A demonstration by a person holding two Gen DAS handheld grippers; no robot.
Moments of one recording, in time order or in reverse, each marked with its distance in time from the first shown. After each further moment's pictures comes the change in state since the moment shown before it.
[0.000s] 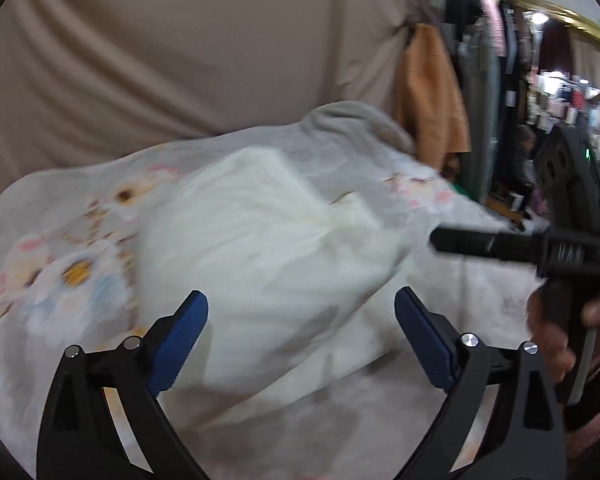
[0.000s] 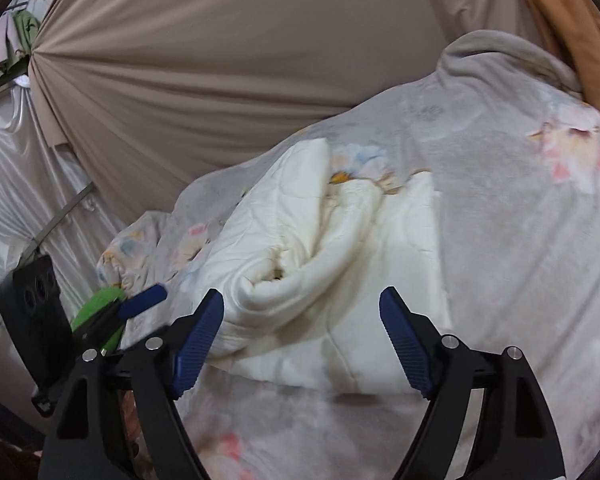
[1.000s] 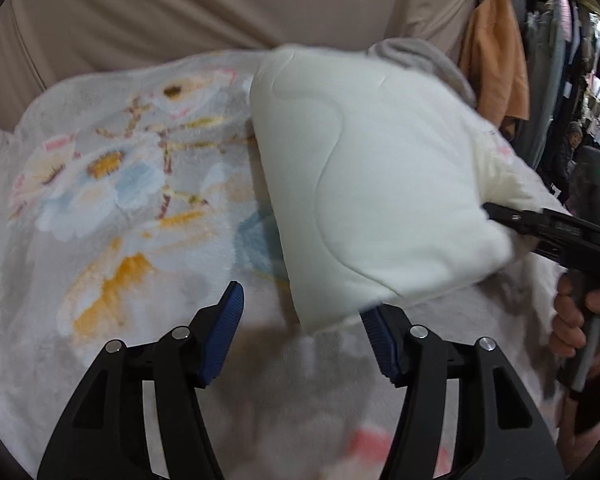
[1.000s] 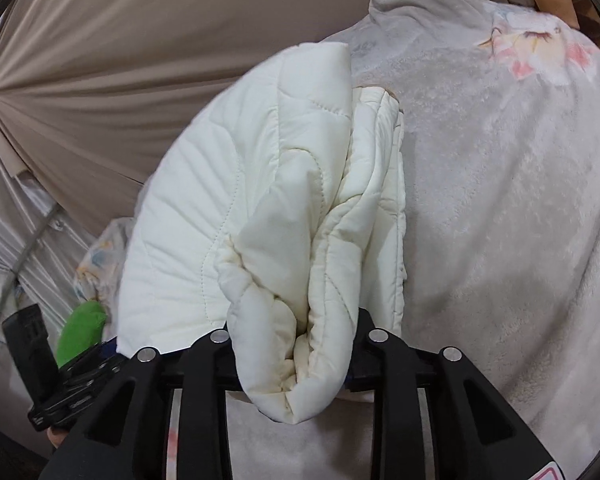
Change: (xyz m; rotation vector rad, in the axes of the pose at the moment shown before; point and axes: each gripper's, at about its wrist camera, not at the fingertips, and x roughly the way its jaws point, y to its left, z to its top) left arm 0.017 0.022 -0.048 -0.118 0.181 0.089; right arm 0.029 -0.078 -0.053 0.194 0.047 -0.038
